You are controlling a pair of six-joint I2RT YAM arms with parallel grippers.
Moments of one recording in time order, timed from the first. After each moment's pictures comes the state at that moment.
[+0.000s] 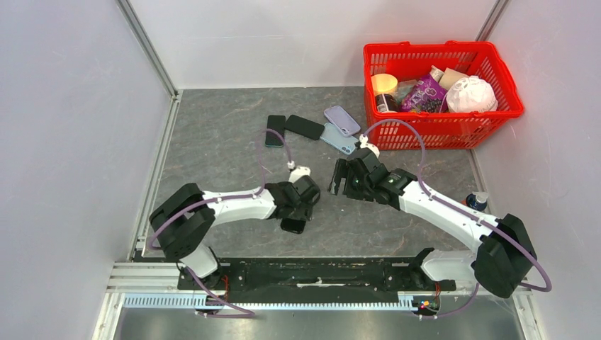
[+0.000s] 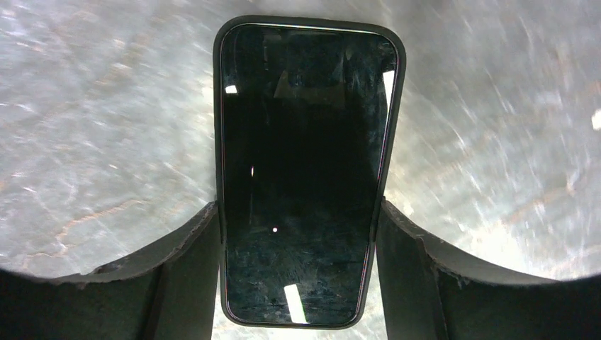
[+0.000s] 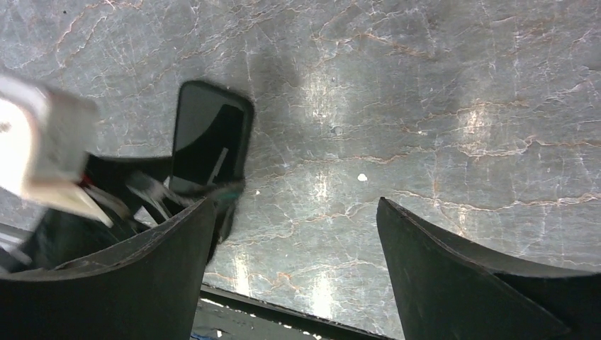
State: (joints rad) left arm -1.01 1.62 0.87 -0.39 -0.35 -0.68; right arm 0.72 1.26 0.88 -0.50 0.13 0.79
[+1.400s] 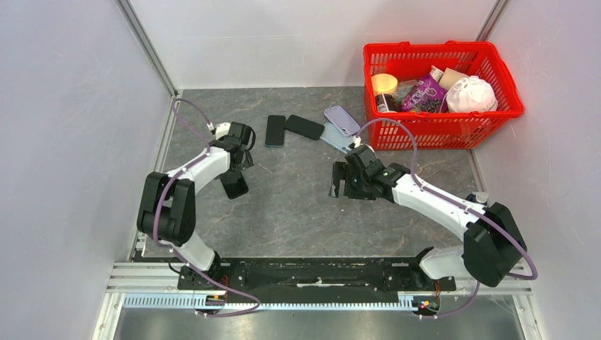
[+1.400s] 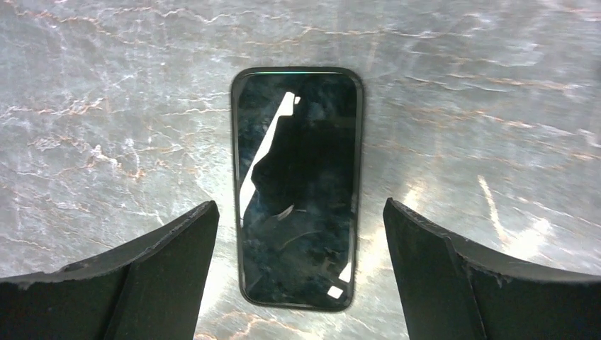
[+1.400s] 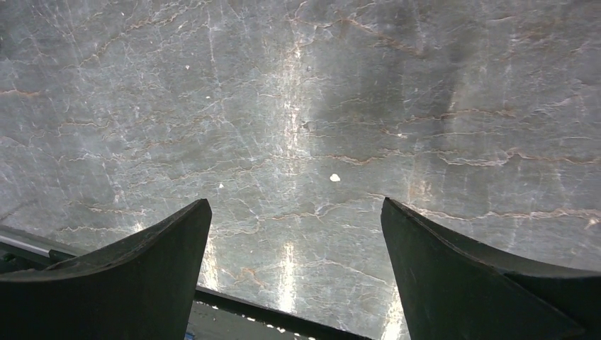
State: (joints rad) left arm -0.27 1.65 1.03 -0.52 -0.54 -0.61; right arm 0.67 1.37 0.90 -0.52 0.06 0.67
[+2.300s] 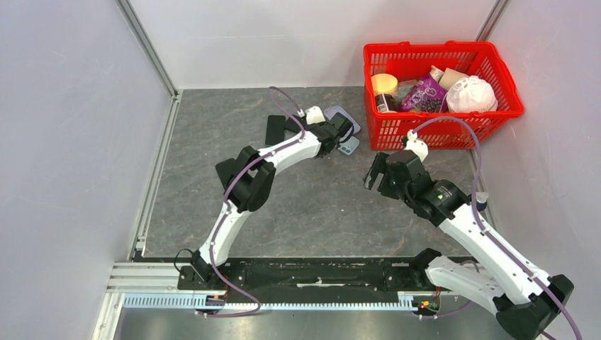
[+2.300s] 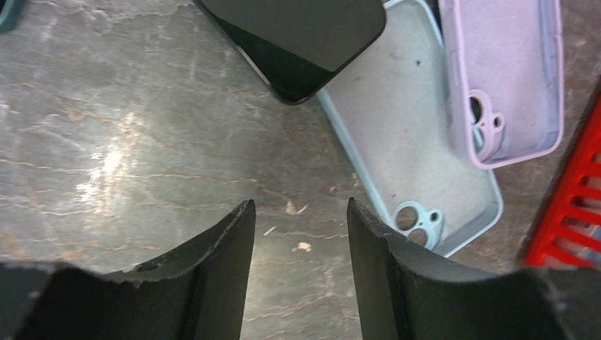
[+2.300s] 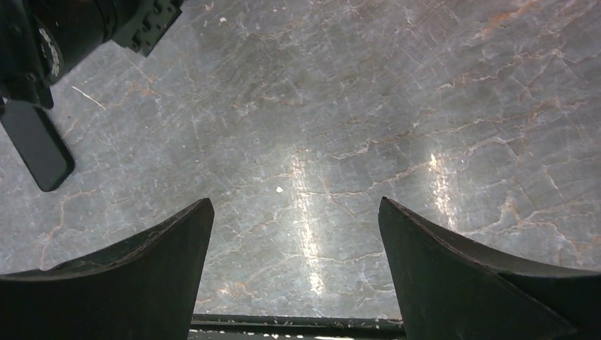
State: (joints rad) left arm -0.77 2.32 1.92 -0.64 -0.57 -1.10; right arm 0.61 0.91 0.93 -0.77 0.35 0.77
